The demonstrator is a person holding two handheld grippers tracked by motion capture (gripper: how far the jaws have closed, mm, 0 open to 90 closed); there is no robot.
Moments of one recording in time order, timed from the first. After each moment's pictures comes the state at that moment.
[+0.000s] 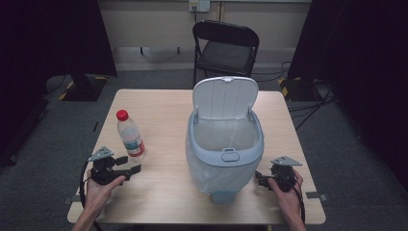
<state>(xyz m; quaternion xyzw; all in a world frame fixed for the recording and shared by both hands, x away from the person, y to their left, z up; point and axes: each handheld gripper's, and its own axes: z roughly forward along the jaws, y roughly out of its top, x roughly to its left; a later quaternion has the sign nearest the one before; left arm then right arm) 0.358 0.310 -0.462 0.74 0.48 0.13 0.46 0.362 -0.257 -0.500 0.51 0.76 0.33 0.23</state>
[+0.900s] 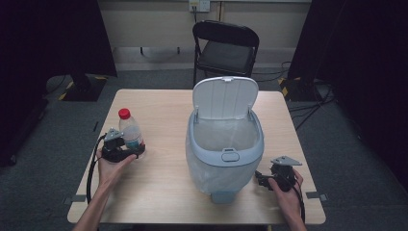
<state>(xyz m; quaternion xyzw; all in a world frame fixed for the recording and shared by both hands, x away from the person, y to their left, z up) 0.423 0.295 -0.464 0.74 0.48 0.21 0.43 0.363 -0.257 -0.500 0.51 0.76 0.33 0.23</state>
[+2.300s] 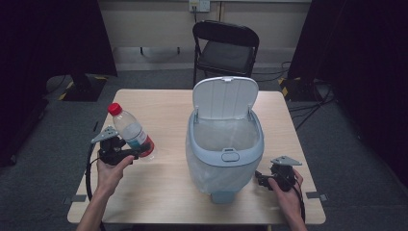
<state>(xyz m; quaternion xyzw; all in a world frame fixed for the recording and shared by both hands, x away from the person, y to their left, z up) 0.384 0.275 -0.409 0.71 0.41 0.14 0.55 0.363 -0.257 -0.500 0.51 0.76 0.33 0.23</state>
